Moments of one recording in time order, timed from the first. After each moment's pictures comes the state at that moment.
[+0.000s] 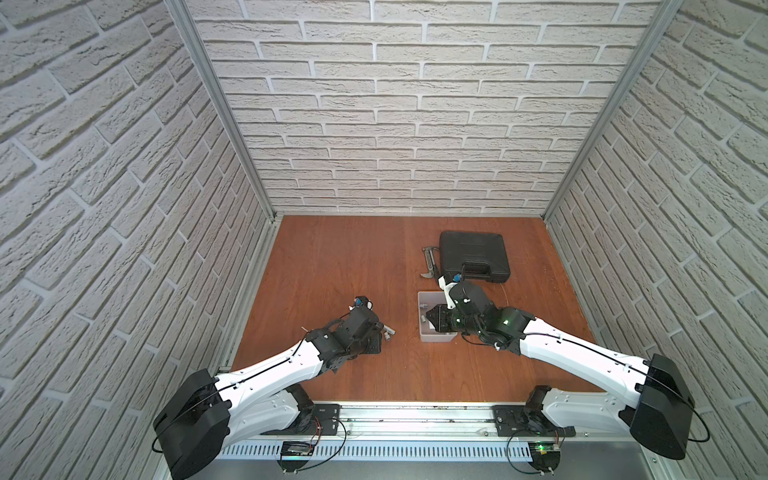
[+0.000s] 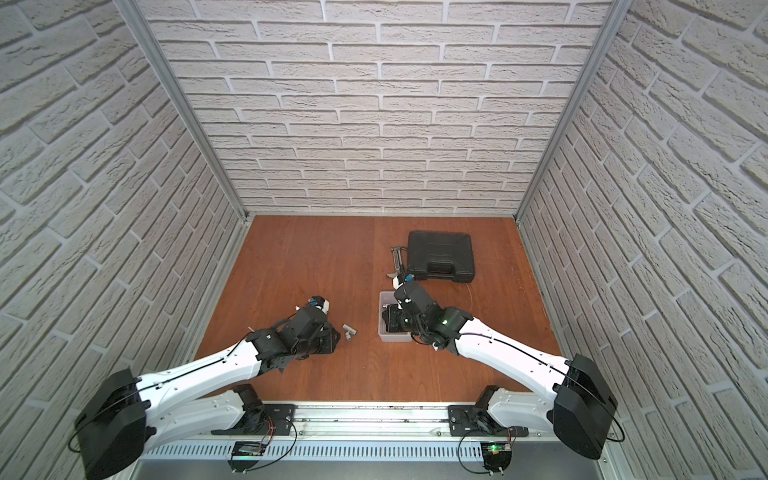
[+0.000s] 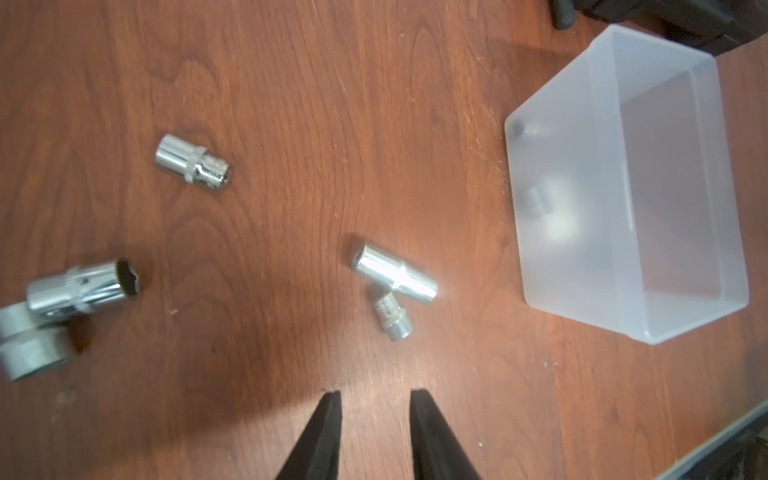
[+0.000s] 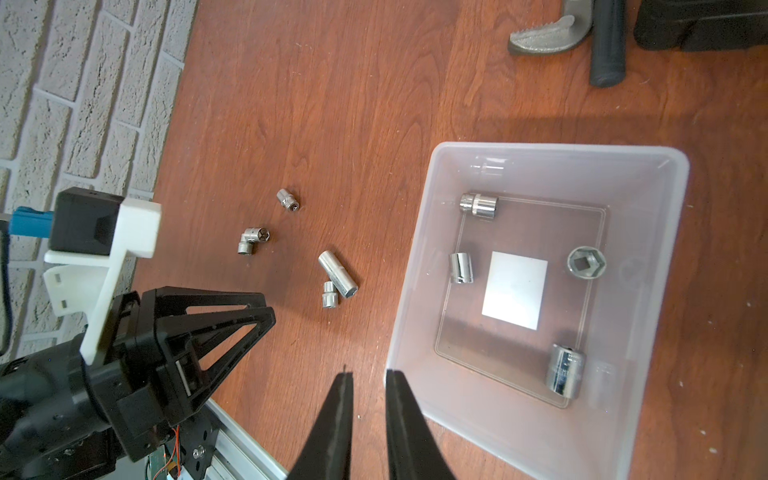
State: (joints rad) left arm -0.83 1.07 0.52 -0.38 -0.11 -0.75; right arm 0.78 1.21 0.82 -0.41 0.00 0.74
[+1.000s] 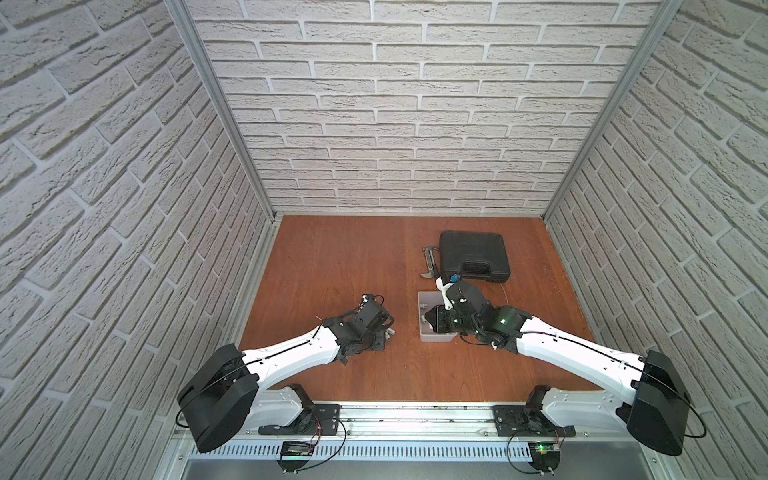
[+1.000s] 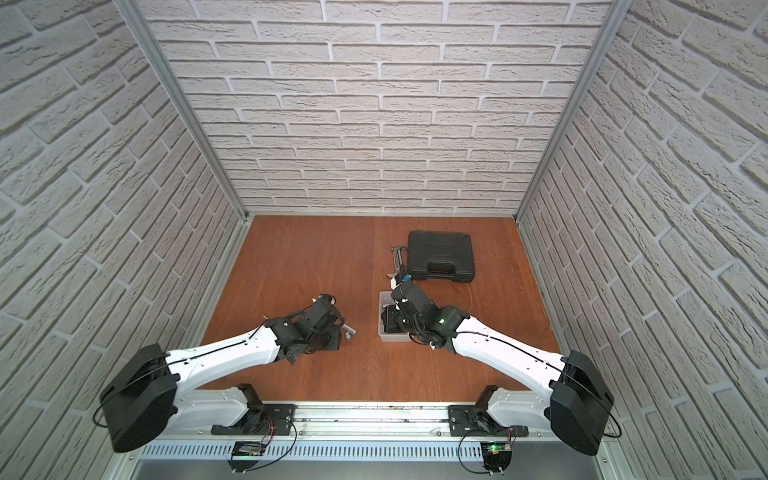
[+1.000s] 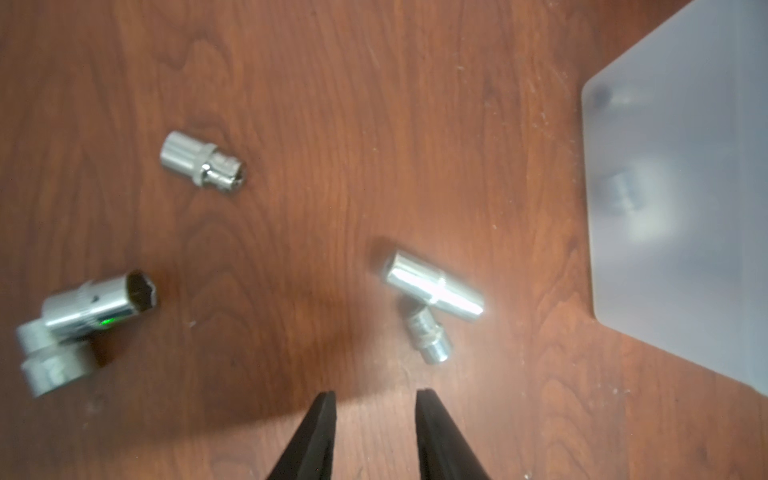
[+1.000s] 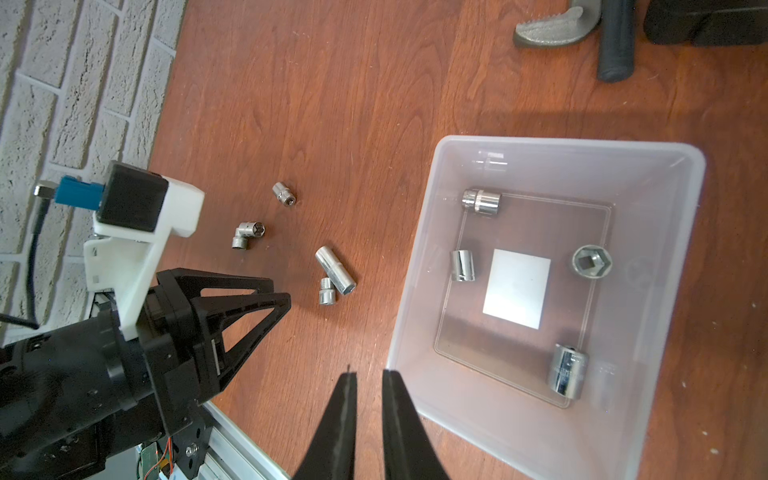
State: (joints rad) left arm -0.85 1.27 0.64 -0.45 -0.13 -0.72; right arm 0.79 1.23 0.83 -0.42 0.00 0.73
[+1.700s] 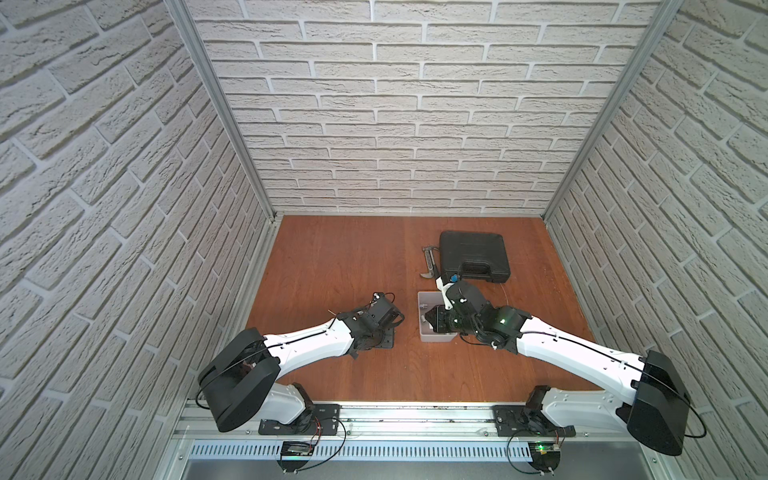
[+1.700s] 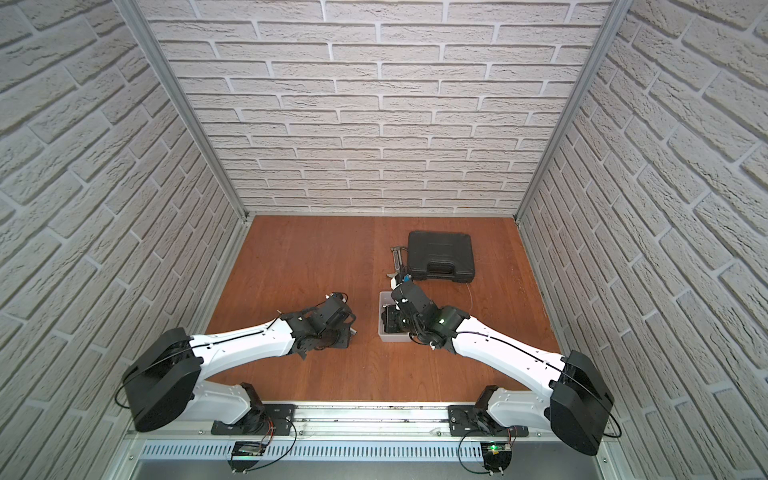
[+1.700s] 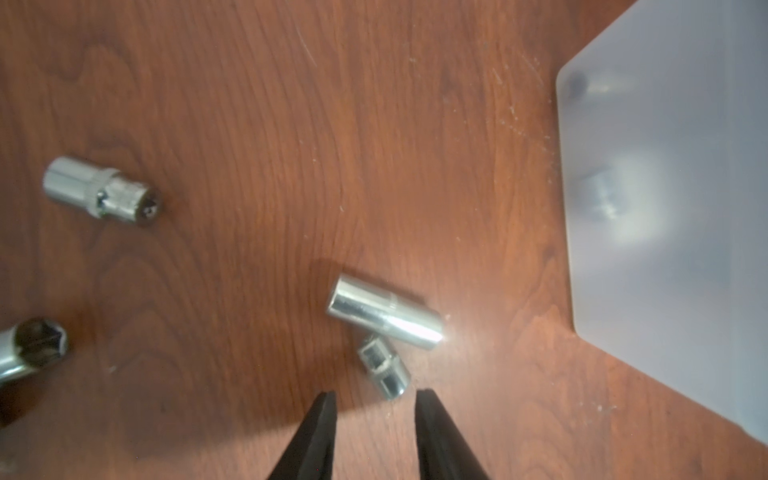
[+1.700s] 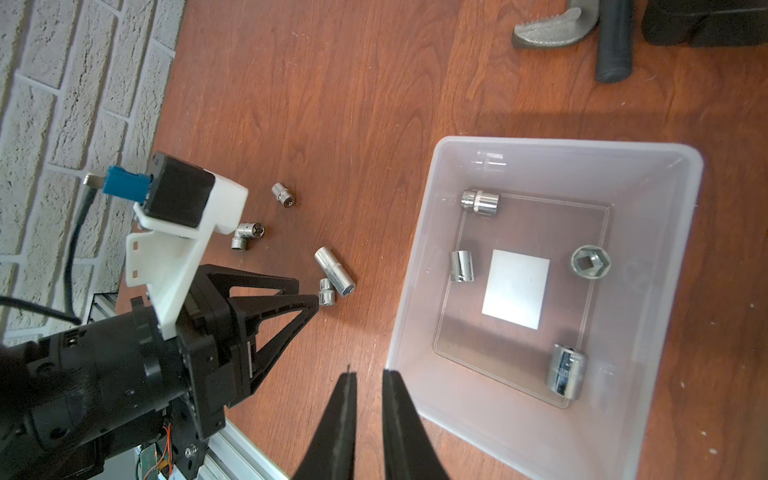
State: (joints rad) left arm -0.88 1.40 0.71 -0.42 -0.12 -0.72; right arm 0.80 1.23 0.83 -0.42 0.01 0.73
